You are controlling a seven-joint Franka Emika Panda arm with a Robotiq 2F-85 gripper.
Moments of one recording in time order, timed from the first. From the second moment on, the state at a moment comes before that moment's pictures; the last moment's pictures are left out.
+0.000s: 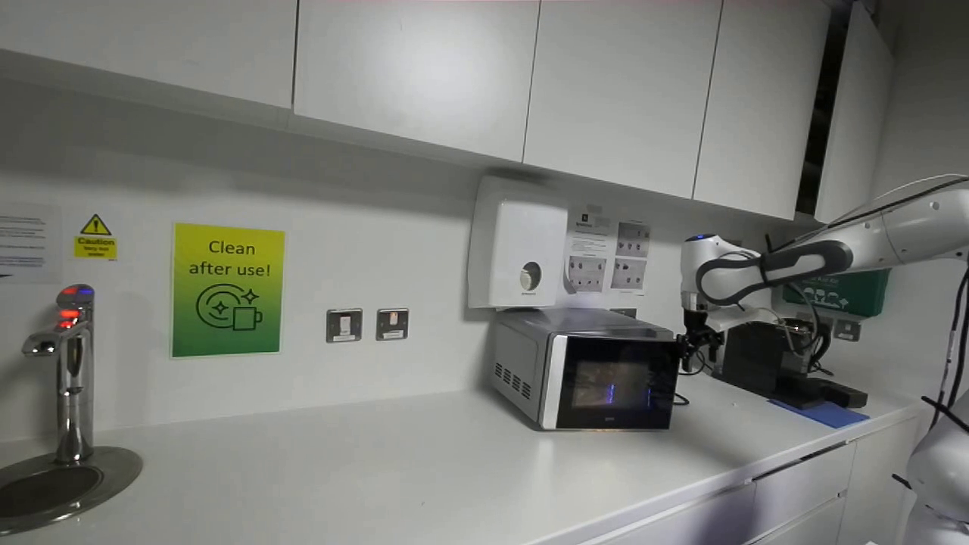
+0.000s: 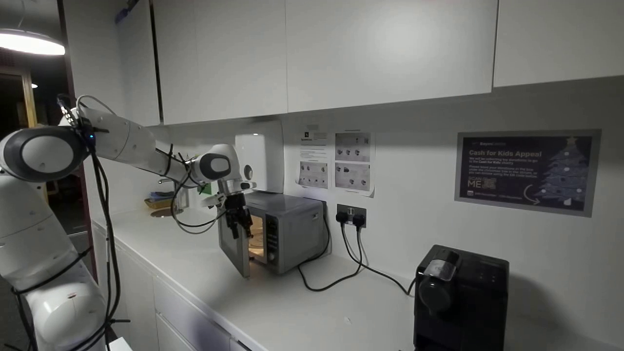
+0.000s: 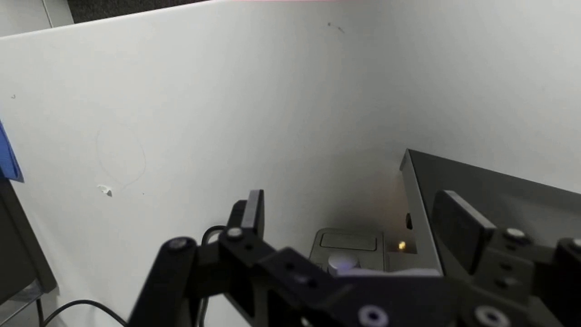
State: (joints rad) arm -0.03 -0.29 0.09 -2.24 -0.26 1.95 0.27
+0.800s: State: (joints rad) arm -0.03 -0.20 0.07 -2.14 -0.26 1.97 0.26
